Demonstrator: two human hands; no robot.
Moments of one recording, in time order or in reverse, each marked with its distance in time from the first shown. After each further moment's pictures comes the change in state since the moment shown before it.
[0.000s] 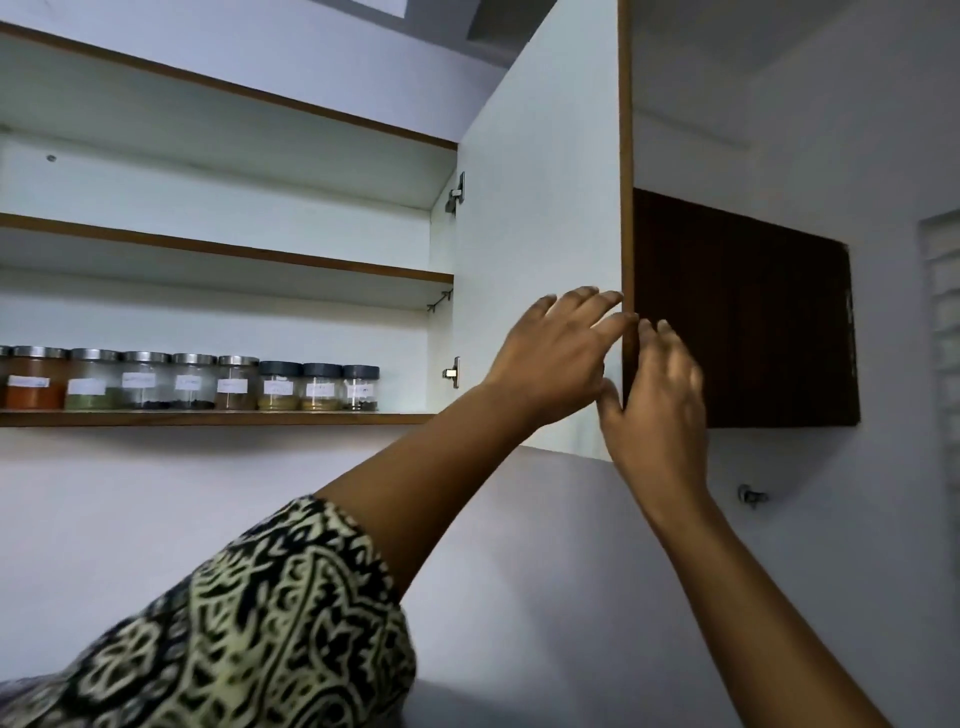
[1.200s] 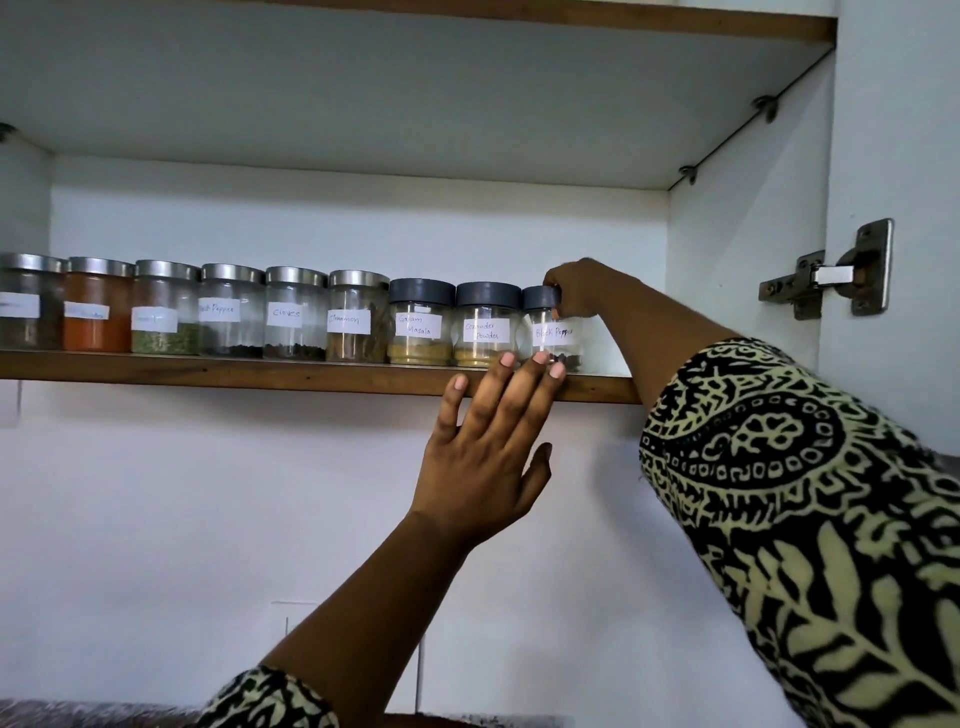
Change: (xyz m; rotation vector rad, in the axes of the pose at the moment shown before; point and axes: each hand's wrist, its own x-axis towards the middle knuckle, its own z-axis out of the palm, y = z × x) left_hand -0.252 -0.365 0.328 0.641 0.120 -0.284; right_hand 0.169 -0.164 0.627 -0.102 -0.767 -0.528
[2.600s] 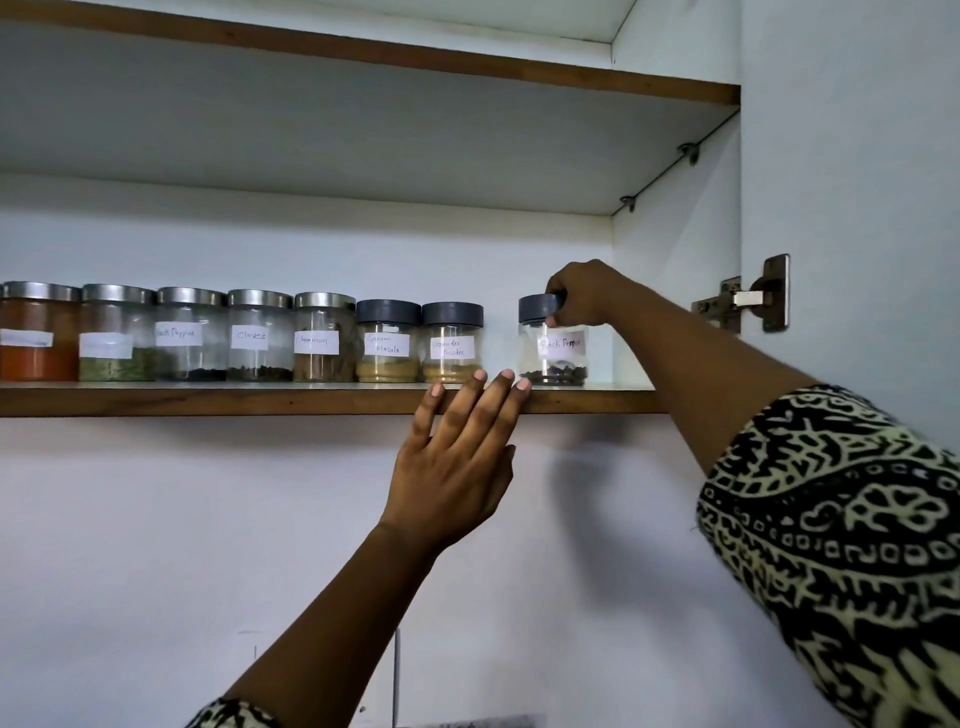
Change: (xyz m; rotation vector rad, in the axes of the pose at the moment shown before) left_hand 0.004 -0.011 -0.007 -0.040 0.035 0.067; right_hand -0.074 0.004 -0.052 0.053 0.028 0.087
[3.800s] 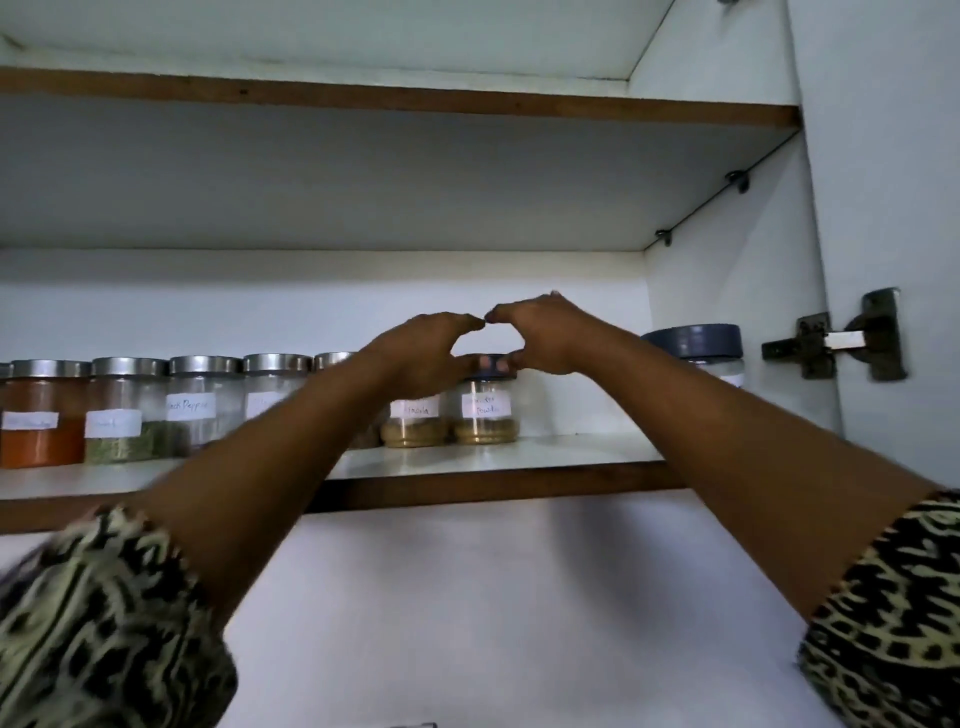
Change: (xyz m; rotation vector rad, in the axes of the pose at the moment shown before) left_hand 0.142 -0.126 0.019 -0.549 -0.806 -0.204; right_hand 0.024 -0.071 0.004 -0.043 0.096 -0.228
